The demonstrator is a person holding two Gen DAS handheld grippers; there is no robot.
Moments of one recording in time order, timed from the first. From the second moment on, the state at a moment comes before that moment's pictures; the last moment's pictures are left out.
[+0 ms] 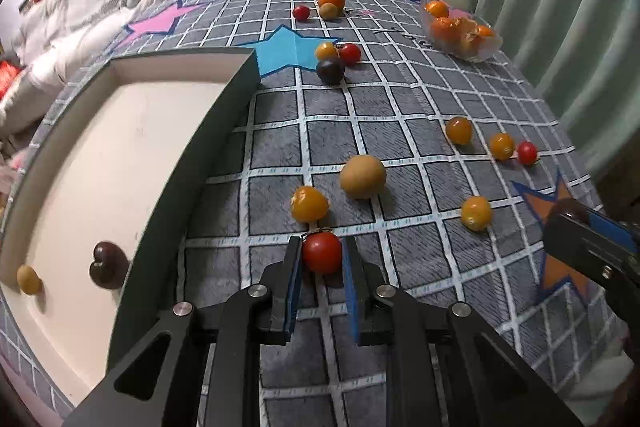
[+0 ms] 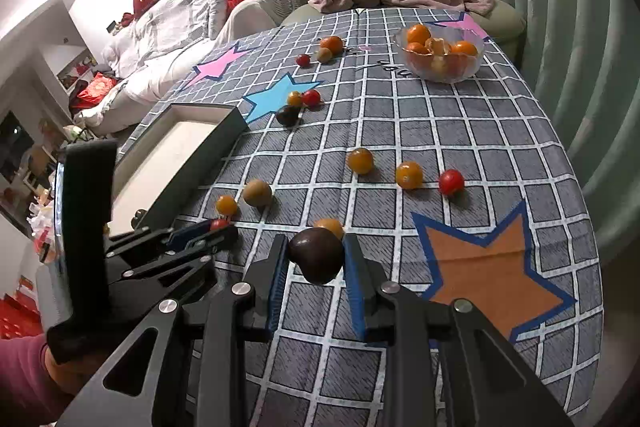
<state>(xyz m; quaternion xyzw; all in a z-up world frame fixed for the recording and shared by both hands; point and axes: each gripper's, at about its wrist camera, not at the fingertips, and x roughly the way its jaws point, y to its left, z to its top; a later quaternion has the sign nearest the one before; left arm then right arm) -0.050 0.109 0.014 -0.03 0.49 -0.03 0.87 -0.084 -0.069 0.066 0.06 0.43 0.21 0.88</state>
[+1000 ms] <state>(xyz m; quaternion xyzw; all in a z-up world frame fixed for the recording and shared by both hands) -0.002 0.282 0.085 0.00 0.44 0.06 0.90 -0.005 0.111 0.116 -0.01 0.44 0.32 0.84</state>
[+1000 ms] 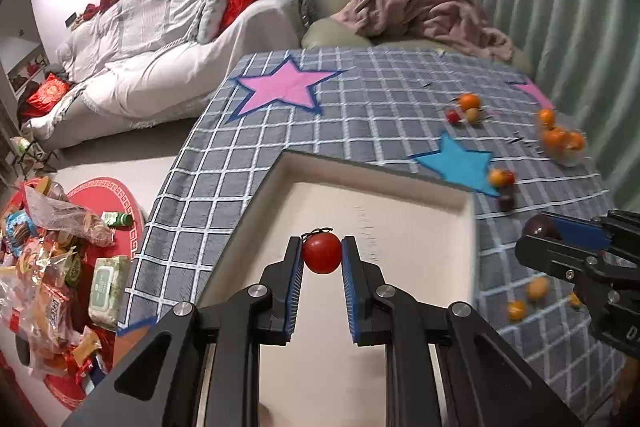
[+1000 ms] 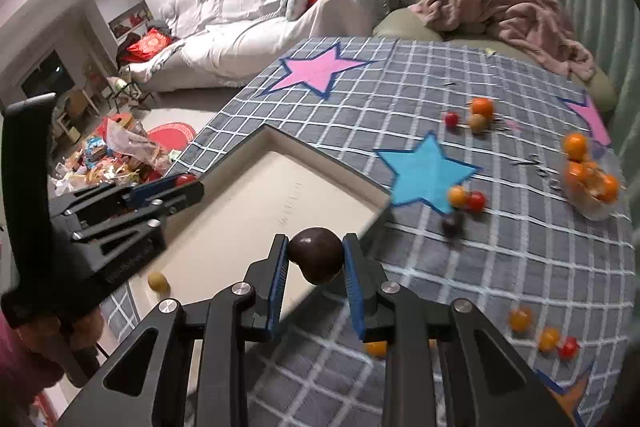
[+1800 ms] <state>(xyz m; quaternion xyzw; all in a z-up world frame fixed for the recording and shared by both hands) 0.046 0.312 0.007 -0.01 0.48 0.09 0.87 0.064 0.189 0.038 -0.06 0.51 0.28 0.81</state>
